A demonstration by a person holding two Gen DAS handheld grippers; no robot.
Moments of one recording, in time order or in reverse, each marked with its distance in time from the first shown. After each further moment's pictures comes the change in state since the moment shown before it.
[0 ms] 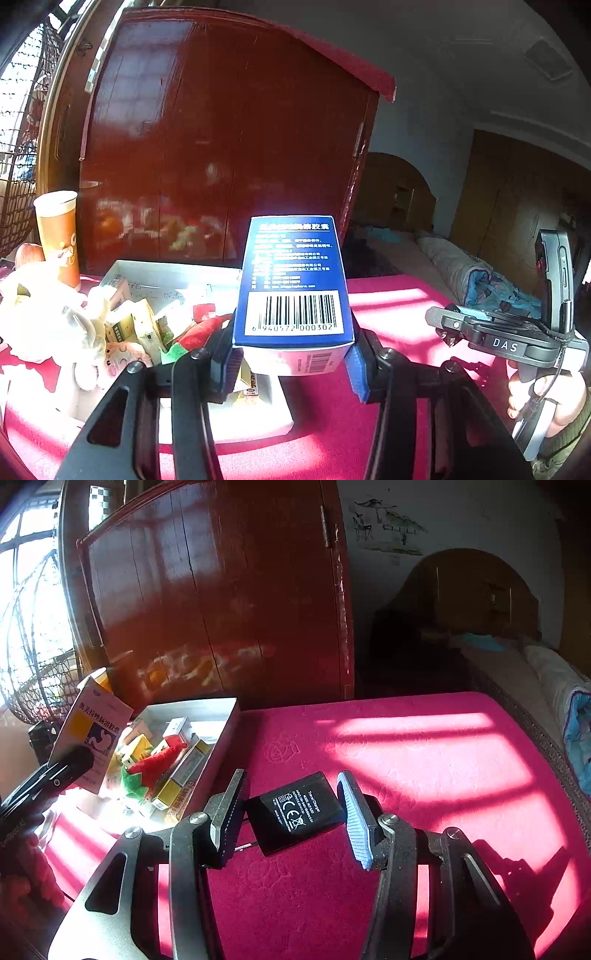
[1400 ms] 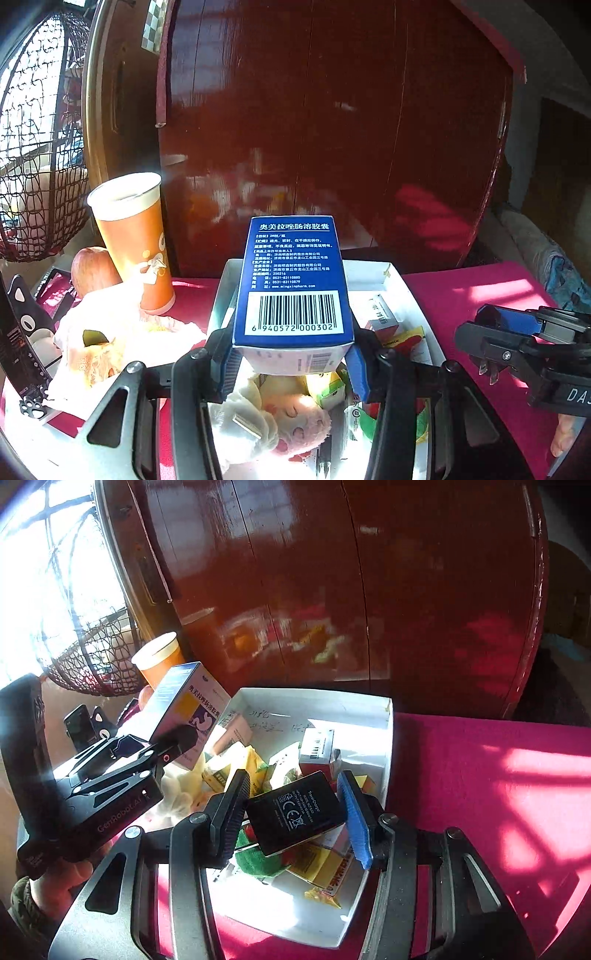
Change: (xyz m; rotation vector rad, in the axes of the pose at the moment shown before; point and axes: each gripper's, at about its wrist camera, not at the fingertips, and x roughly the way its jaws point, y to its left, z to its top) left arm 0.075 0.145 0.048 -0.002 0.199 0.280; right arm 0.127 0.165 0.057 -0.078 0.186 0.243
